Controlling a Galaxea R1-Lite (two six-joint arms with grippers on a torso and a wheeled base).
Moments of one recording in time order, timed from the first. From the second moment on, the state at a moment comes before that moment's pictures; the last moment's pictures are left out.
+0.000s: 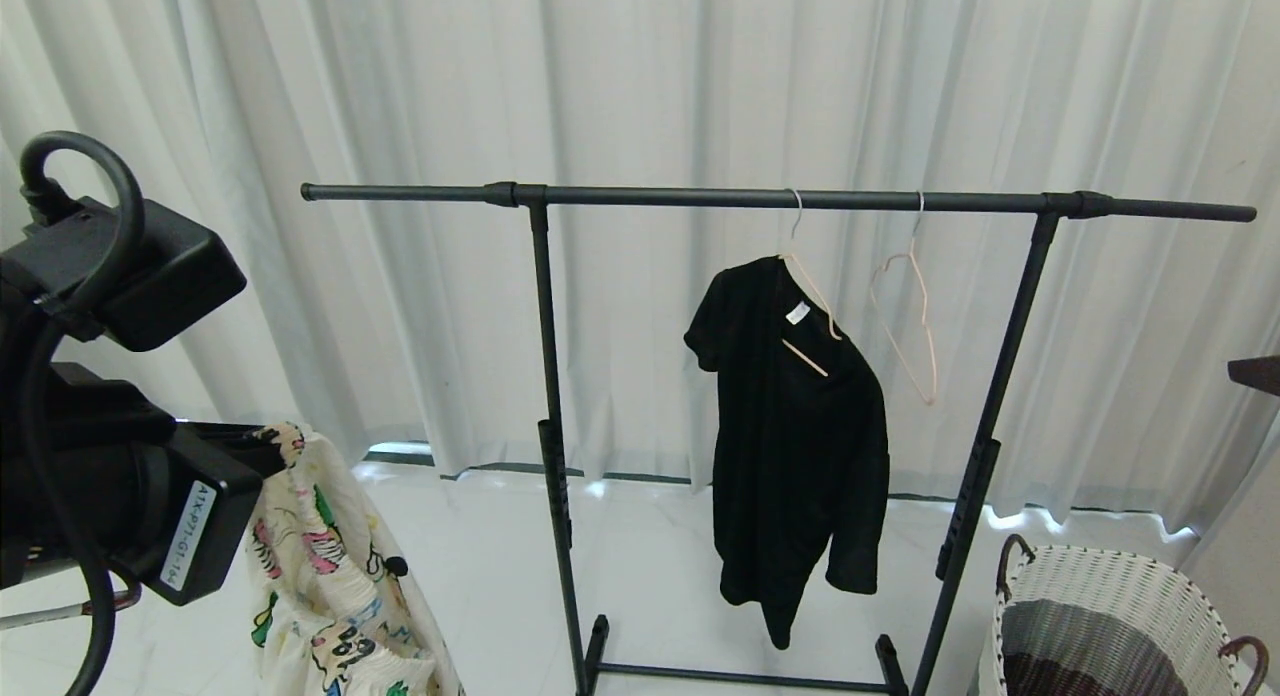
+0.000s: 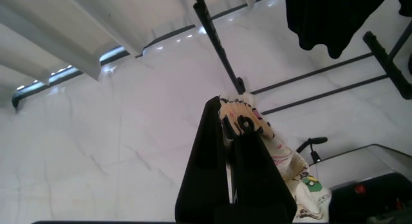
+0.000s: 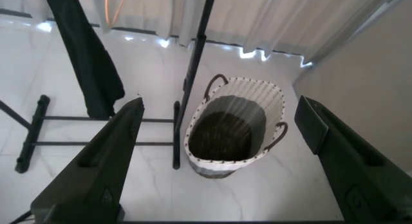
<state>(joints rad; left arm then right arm) -0.62 1.18 -1.08 0.56 0.38 0.11 0.34 1.16 -1.22 0.57 -0.44 0.05</state>
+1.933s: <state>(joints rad) -0.62 1.14 -1.07 0.55 0.38 0.11 0.32 1.36 -1.08 0.25 -0.26 0.14</state>
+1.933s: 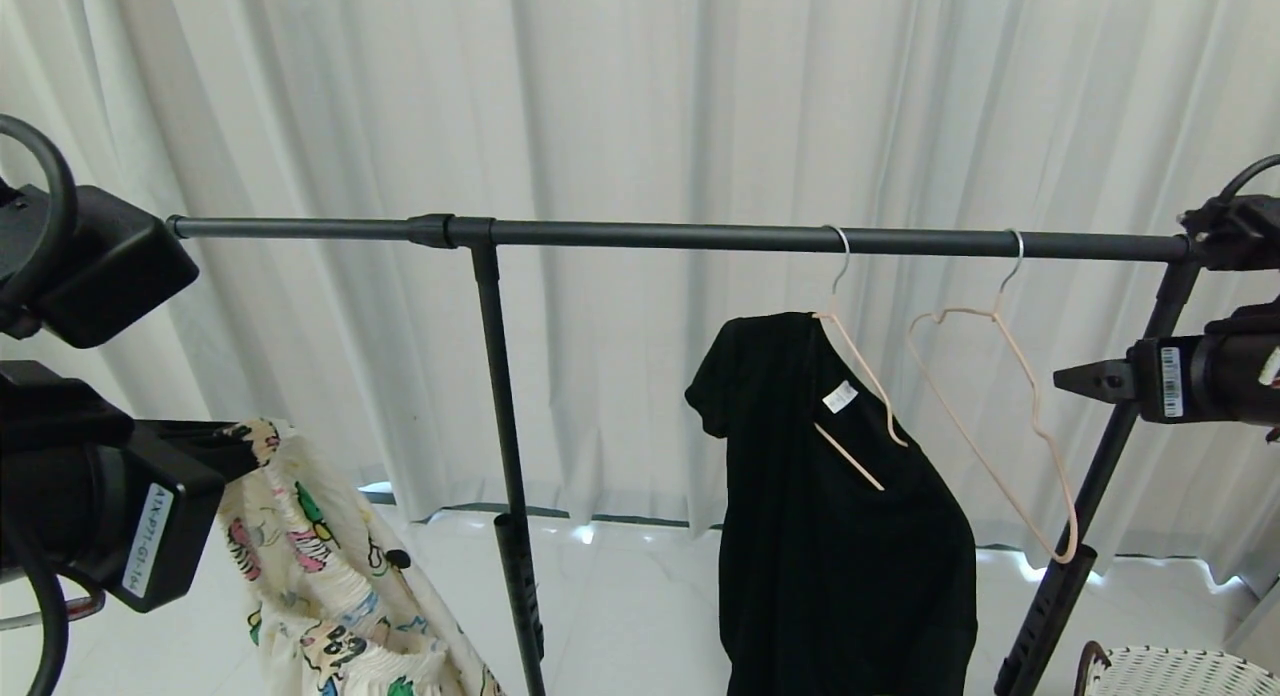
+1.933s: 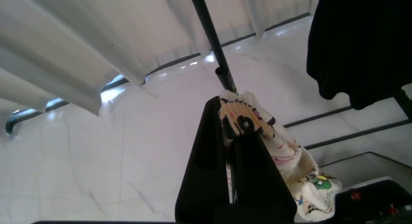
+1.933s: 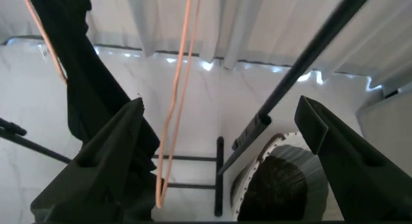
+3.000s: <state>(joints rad) -0.62 1.06 -1.06 0.55 0.38 0.18 0.33 1.66 -1.09 0.12 -0.25 0.32</state>
